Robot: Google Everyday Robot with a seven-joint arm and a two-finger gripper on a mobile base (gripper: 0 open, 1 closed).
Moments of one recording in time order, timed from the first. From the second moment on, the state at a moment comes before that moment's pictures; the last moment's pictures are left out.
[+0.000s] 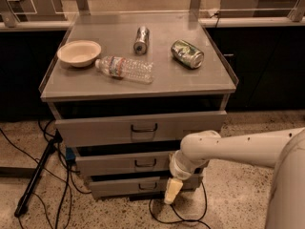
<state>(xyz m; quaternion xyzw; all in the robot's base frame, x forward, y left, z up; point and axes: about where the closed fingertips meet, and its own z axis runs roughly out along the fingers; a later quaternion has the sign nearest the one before) 0.507 -0.072 0.458 -0.64 0.74 0.10 0.14</state>
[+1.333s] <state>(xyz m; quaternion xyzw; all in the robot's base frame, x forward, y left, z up) 0.561 -0.064 0.431 -0.63 0.76 0.08 0.14</state>
